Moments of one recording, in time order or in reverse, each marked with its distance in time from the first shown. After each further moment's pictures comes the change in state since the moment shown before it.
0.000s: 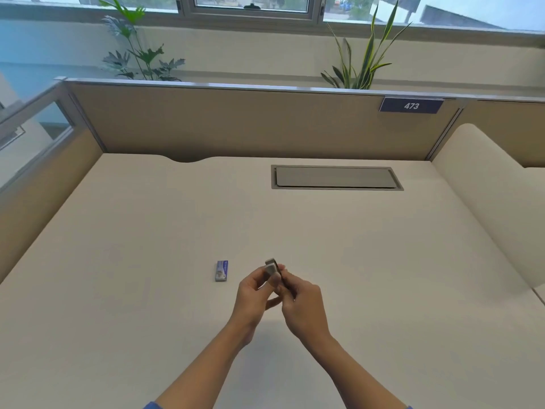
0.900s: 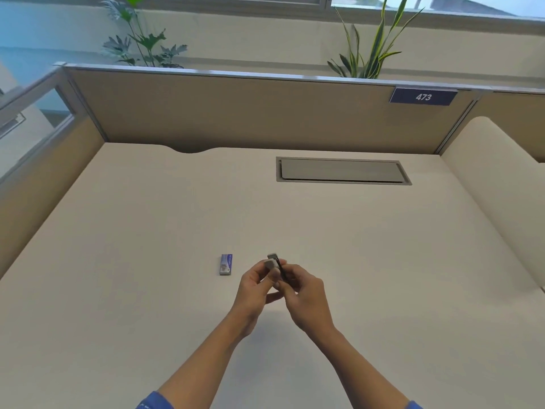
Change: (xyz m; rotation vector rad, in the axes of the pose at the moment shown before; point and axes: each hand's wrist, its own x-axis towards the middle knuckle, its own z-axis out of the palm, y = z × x) left_hand 0.013 -0.005 -0.015 -0.028 -0.033 -0.016; right_hand 0.011 0.009 0.007 0.093 -0.041 0.015
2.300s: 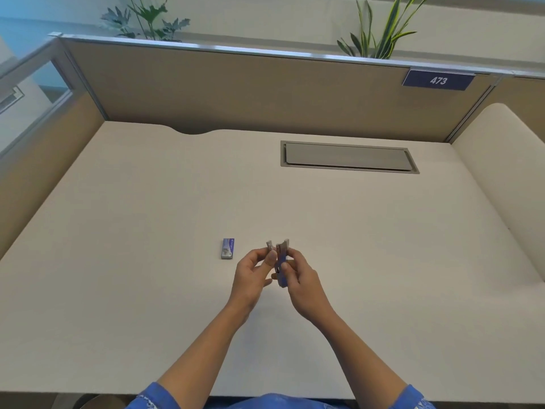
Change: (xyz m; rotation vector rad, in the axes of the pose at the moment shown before) left_hand -0.004 -0.004 -0.005 0.162 0.187 0.002; right_hand 0.002 0.003 0.002 -0.003 -0.160 0.111
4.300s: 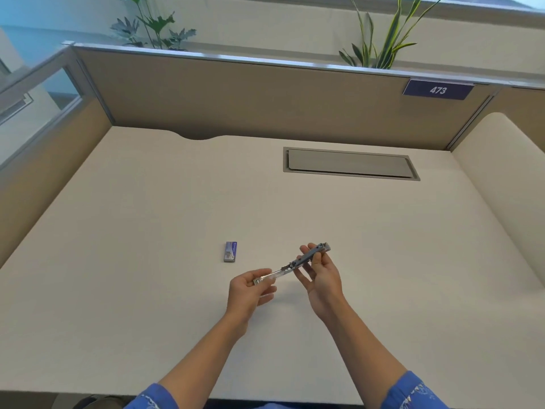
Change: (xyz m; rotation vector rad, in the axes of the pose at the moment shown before) left_hand 0.001 -0.032 -0.015 -0.112 0.125 -0.212; right_hand 0.022 0.006 -0.017 0.883 0.282 0.340
